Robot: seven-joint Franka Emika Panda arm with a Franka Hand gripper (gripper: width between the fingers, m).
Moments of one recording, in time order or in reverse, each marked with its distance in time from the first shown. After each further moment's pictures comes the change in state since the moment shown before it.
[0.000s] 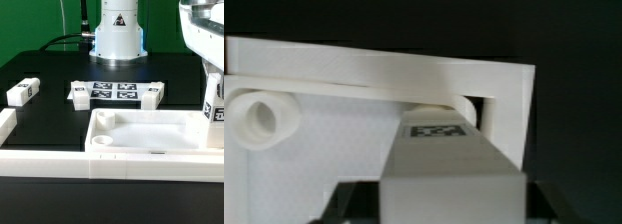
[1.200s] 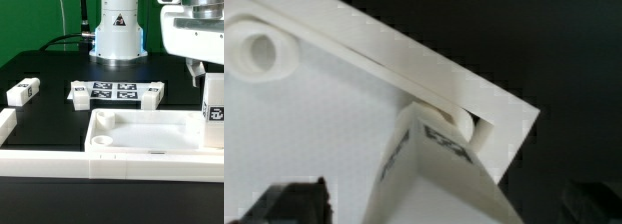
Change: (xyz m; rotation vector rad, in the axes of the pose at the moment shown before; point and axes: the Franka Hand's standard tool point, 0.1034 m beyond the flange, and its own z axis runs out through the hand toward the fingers) arm 0.002 0.003 0.001 -0.026 0.013 -0.624
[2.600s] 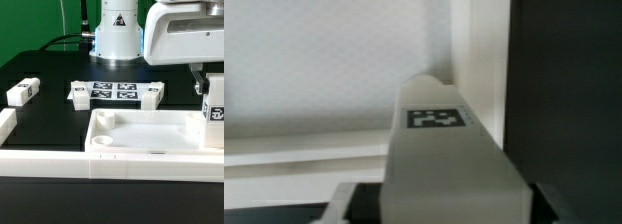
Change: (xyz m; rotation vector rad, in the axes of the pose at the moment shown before) arm 0.001 -0.001 -0.002 -0.079 0.042 -0.882
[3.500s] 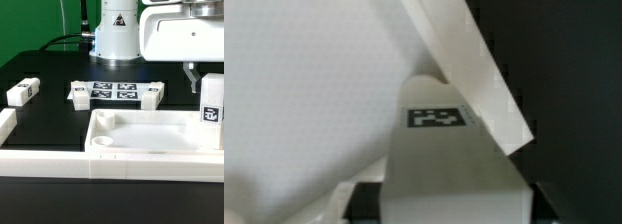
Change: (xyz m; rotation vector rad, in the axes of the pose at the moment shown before) arm 0.002 0.006 0.000 0.063 0.020 0.564
